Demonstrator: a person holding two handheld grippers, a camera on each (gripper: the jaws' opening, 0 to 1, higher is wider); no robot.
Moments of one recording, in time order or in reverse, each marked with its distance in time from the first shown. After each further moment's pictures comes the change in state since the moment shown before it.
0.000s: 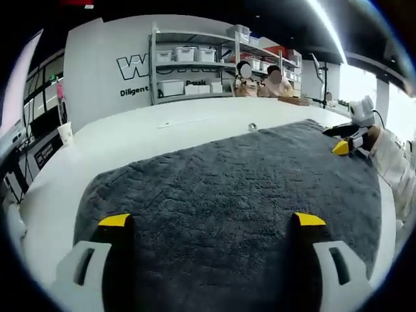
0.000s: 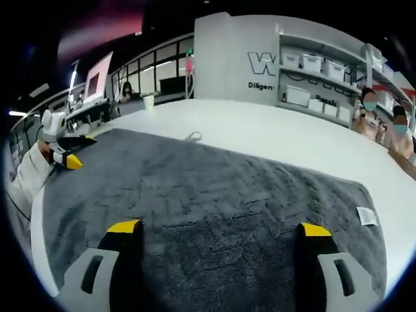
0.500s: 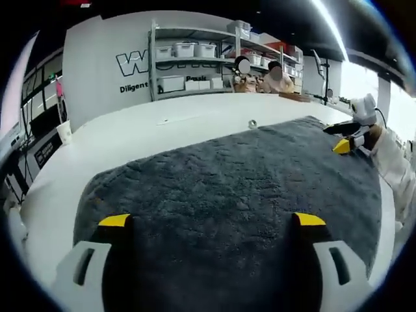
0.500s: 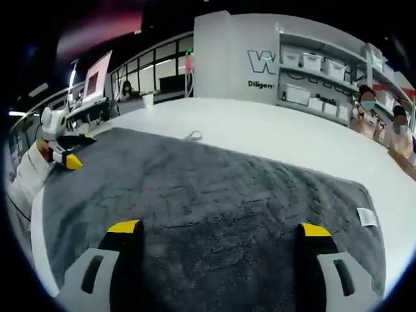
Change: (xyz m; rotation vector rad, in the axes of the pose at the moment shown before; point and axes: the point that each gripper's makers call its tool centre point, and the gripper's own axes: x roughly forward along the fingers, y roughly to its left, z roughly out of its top) left arm 0.004 -0.003 0.002 0.004 0.034 0.002; right arm 0.004 -0.003 0.001 -0.001 0.015 -0.001
